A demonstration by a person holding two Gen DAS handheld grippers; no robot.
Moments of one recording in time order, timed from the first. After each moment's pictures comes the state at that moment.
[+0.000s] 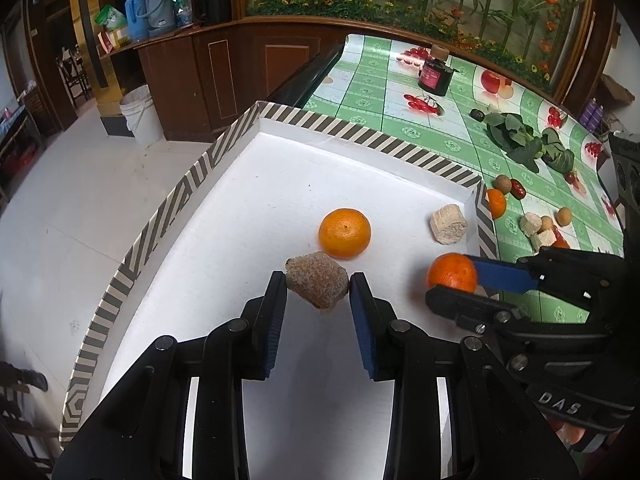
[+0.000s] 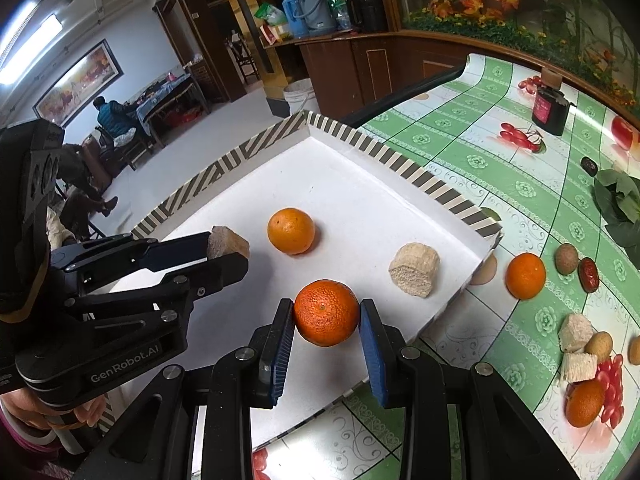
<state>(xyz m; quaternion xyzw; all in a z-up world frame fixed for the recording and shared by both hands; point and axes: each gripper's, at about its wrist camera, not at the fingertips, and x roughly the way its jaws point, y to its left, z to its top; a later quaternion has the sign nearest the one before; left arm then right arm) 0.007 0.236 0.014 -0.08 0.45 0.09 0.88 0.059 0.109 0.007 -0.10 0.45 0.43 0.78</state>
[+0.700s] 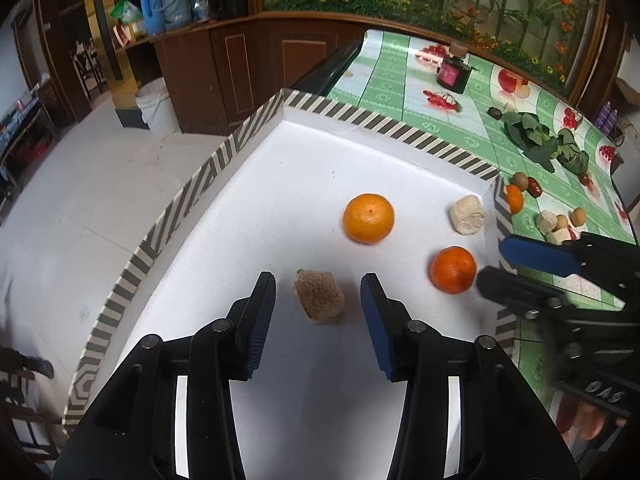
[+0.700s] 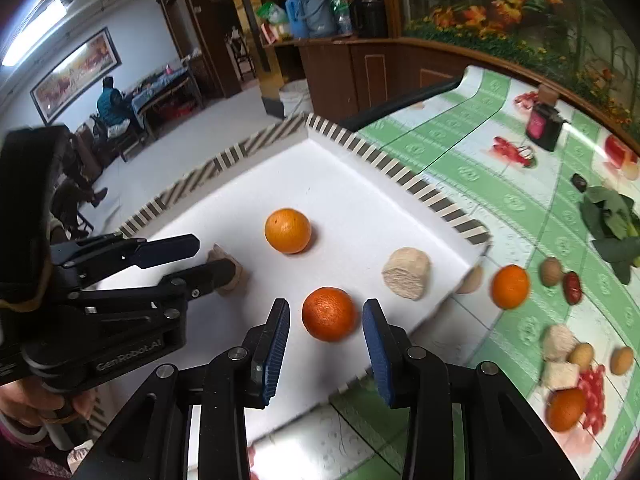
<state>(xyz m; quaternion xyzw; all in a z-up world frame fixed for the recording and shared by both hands) -0.004 0.238 0.013 -0.07 0.45 0.12 0.88 0.053 0.103 0.018 -0.12 0.43 0.42 0.79</state>
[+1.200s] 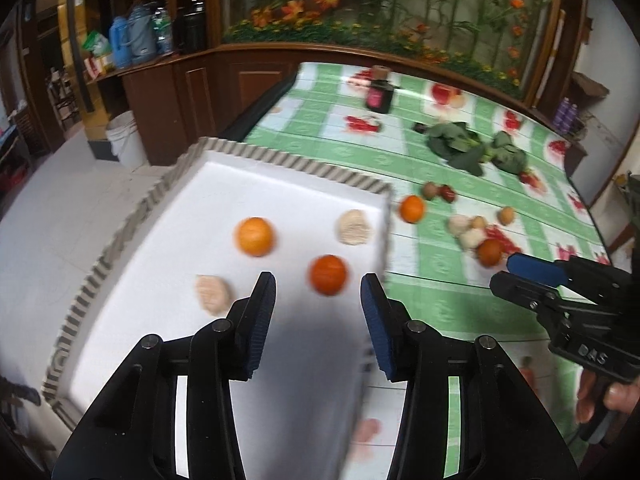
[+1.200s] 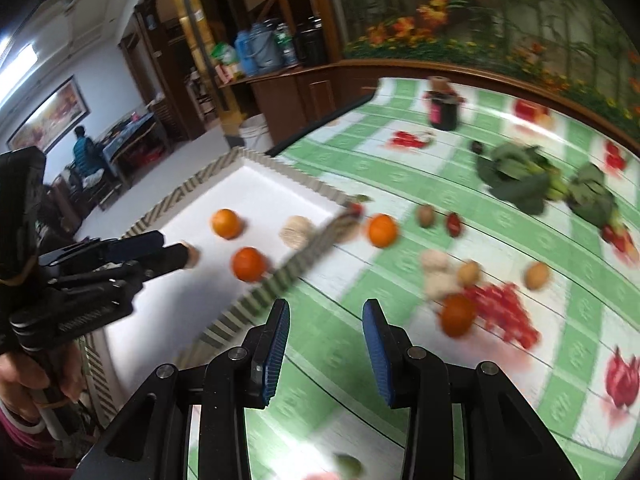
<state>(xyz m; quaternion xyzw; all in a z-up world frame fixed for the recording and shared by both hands) -0.015 0.161 0.048 -0.06 0.42 0.05 0.91 0.035 -0.015 0.039 -0.05 0.41 0.35 0.84</state>
